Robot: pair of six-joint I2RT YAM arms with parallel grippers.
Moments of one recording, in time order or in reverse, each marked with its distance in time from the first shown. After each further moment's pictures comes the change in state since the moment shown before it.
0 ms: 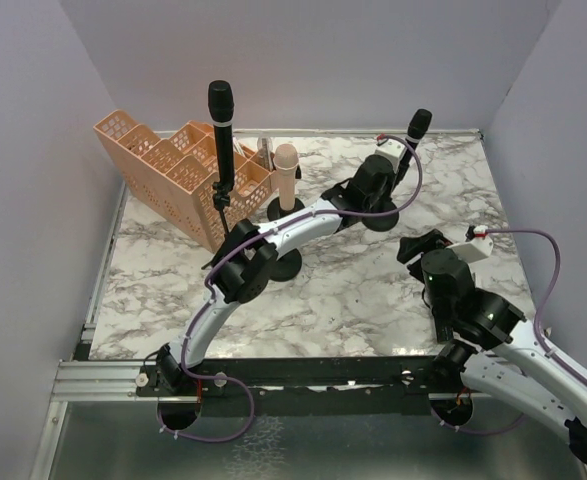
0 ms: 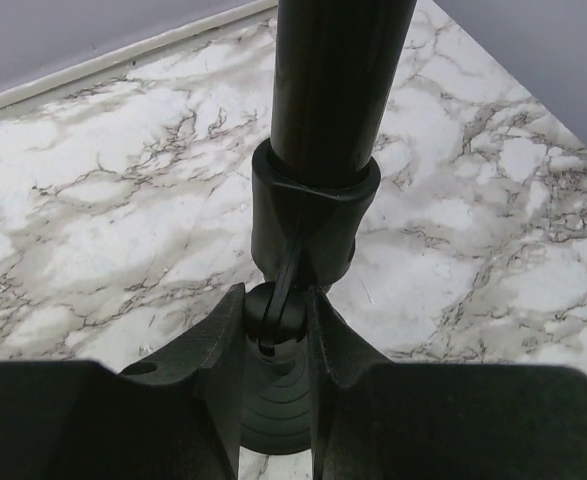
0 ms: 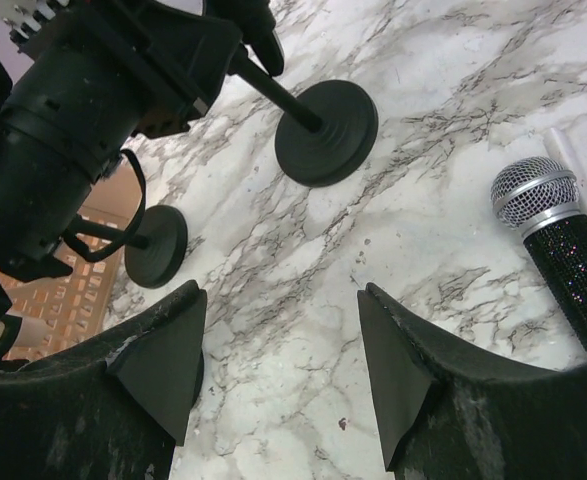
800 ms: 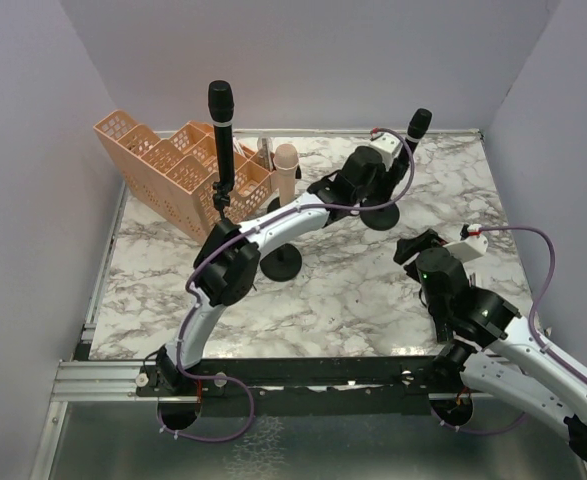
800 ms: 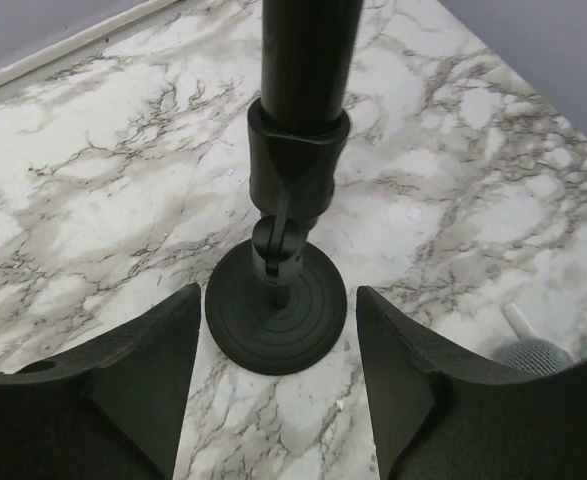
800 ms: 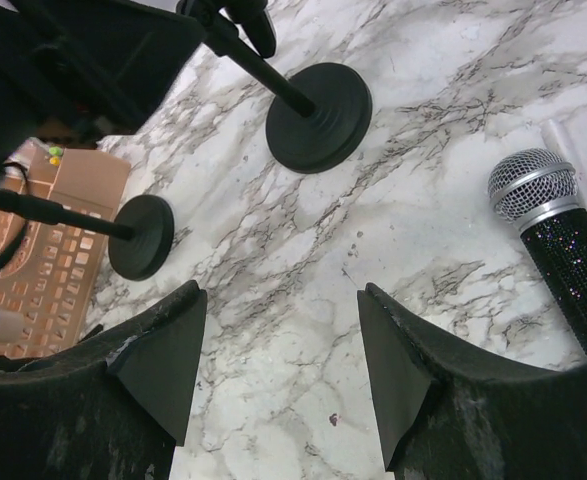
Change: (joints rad) left arm 0.022 -0.076 -0.029 -0.110 0.121 0.007; right arm 0.000 0.035 -0.004 0.001 -0.008 -0.002
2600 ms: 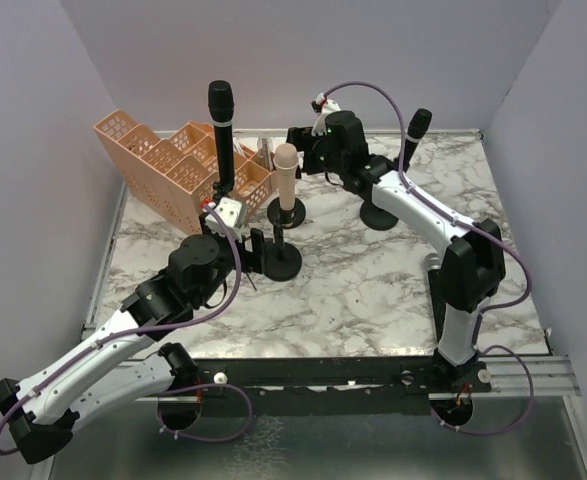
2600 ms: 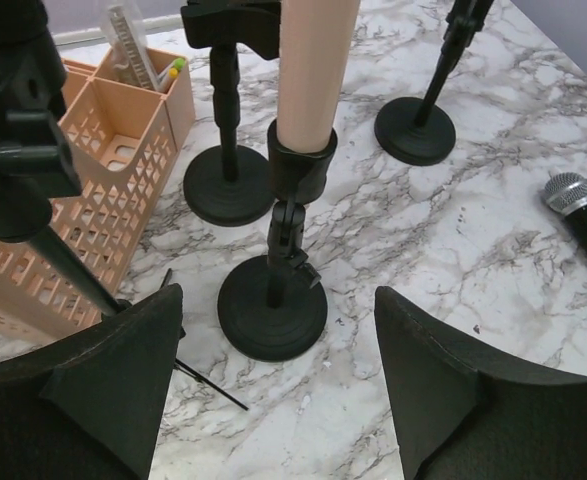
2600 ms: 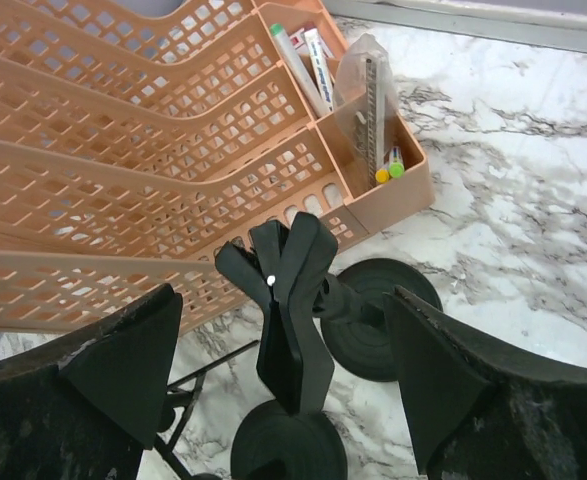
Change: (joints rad) left arm -0.002 -1.503 -1.154 -0.230 -0.219 -0.038; right arm -0.171 1.209 1.030 0.360 -0.900 -0.613
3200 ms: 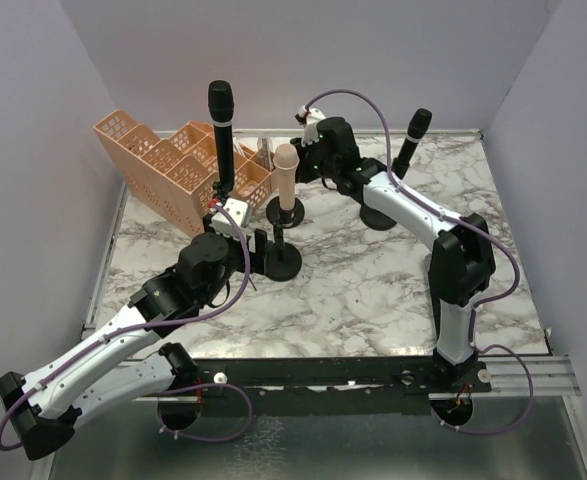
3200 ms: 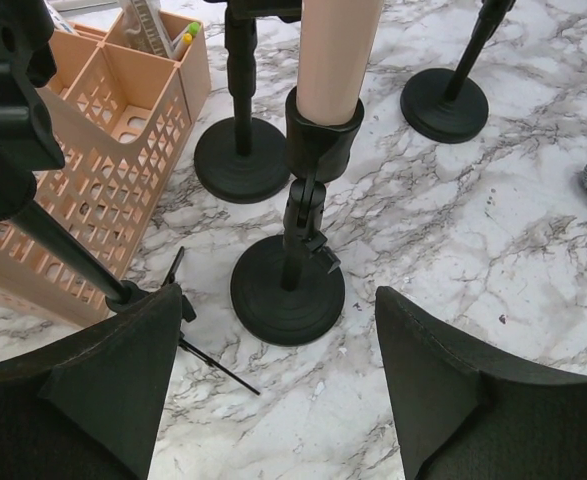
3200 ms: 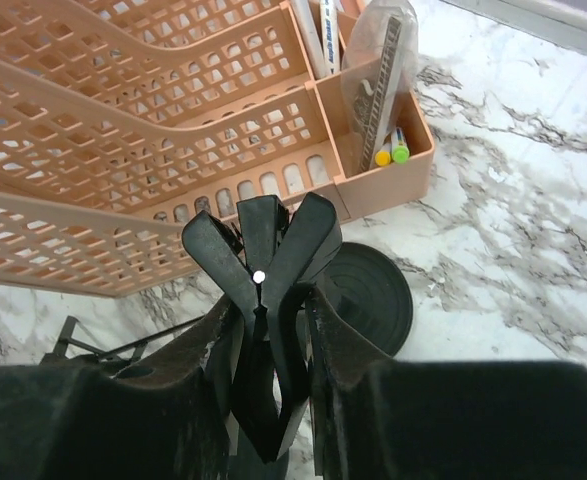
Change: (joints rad) left arm 0.000 0.033 -0.012 -0.024 -0.043 -0.012; right arm -0.004 0.110 0.060 -0.026 -0.090 -0.180
